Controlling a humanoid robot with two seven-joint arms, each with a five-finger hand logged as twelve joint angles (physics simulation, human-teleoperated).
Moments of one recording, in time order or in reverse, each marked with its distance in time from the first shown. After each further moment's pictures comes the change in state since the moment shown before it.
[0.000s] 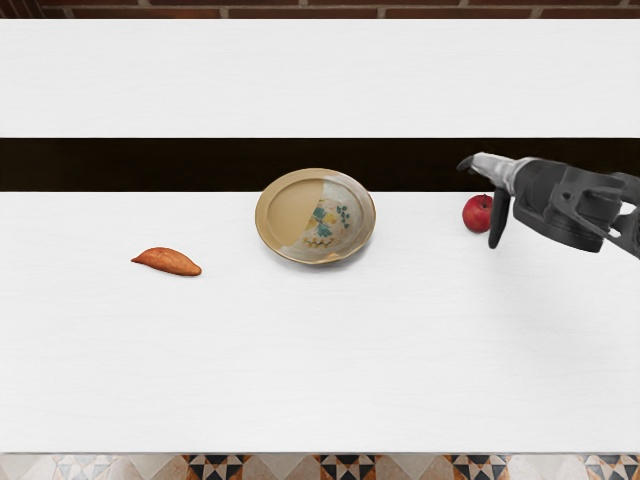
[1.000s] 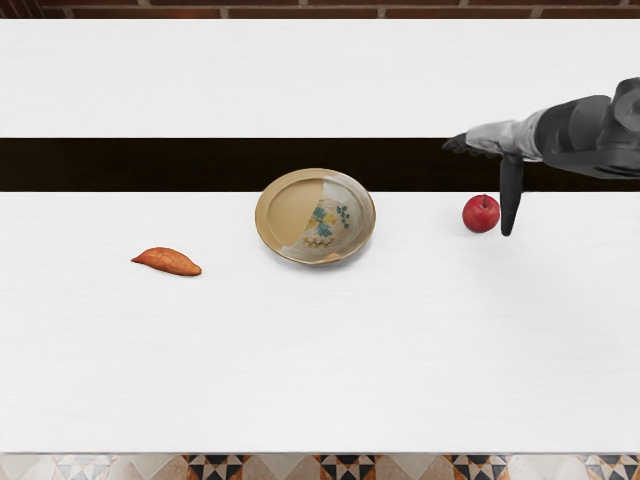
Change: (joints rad) left arm 0.000 0.000 0.000 0.000 0.000 0.000 0.000; right arm 0.179 -0.121 0.054 0.093 0.196 0.357 0.000
